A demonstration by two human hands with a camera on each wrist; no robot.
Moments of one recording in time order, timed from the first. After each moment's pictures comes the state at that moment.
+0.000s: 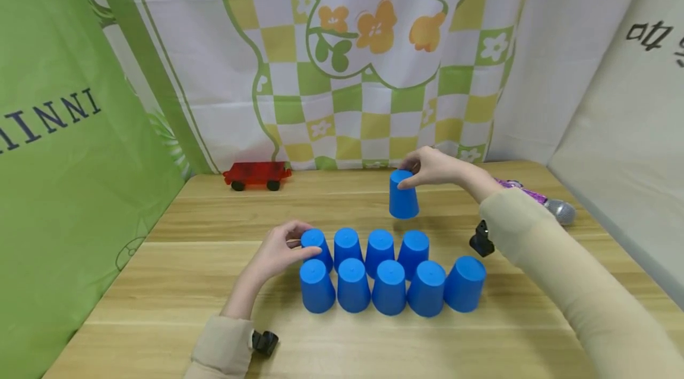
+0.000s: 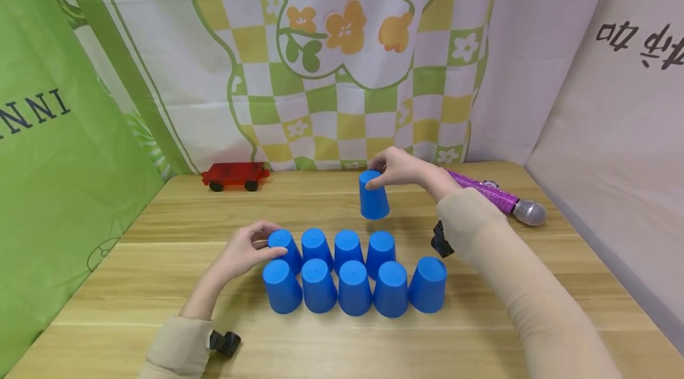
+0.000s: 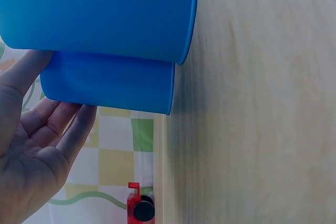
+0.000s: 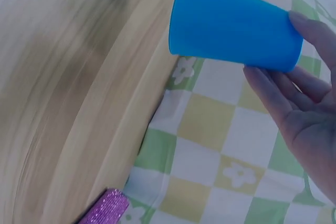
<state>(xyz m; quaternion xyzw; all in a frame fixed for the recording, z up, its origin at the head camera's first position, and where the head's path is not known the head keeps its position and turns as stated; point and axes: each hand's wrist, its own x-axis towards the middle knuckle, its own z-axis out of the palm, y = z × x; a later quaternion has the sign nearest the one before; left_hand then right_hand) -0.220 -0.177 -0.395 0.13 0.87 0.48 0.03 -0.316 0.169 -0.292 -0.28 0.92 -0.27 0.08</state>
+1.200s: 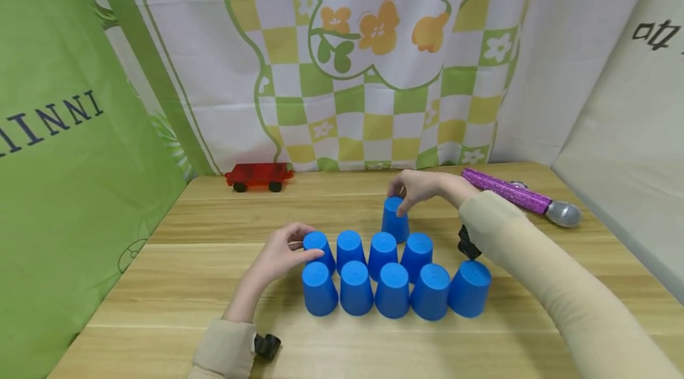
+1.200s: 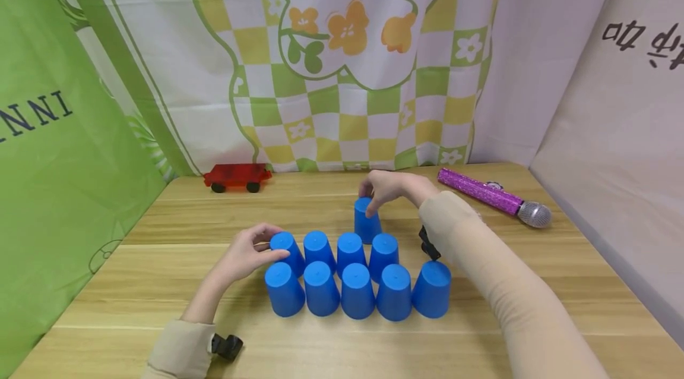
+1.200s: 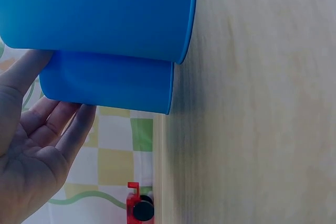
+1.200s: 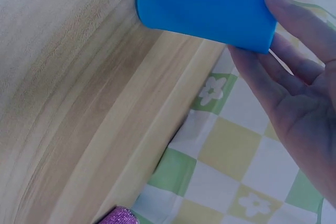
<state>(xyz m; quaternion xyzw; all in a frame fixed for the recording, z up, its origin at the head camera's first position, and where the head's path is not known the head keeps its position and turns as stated) -0.220 -0.177 -0.395 0.13 0.87 0.48 0.02 -0.332 0.141 -0.321 -0.29 0.91 -0.20 0.22</state>
